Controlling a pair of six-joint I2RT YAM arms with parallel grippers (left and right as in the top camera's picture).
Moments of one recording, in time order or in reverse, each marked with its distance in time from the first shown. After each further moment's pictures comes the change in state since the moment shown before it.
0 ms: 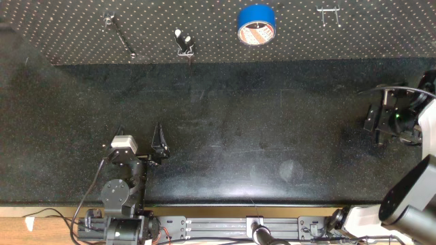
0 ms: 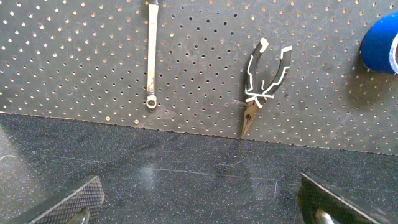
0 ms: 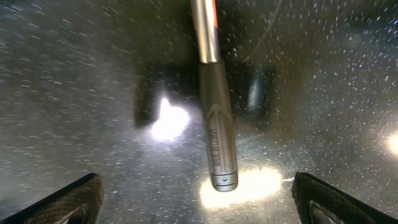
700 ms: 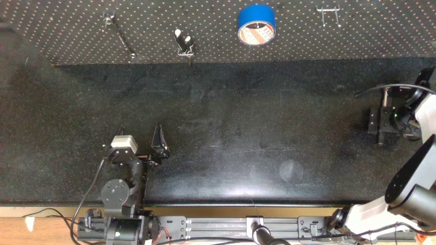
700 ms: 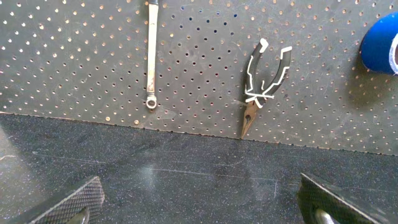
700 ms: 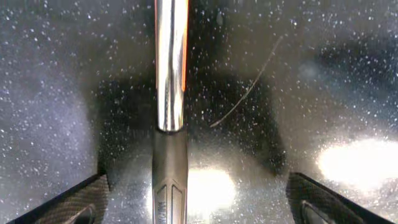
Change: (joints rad) left arm 0.000 0.000 0.000 0.000 0.000 0.000; right arm 0.000 0.109 0.001 0.140 0.103 -0.209
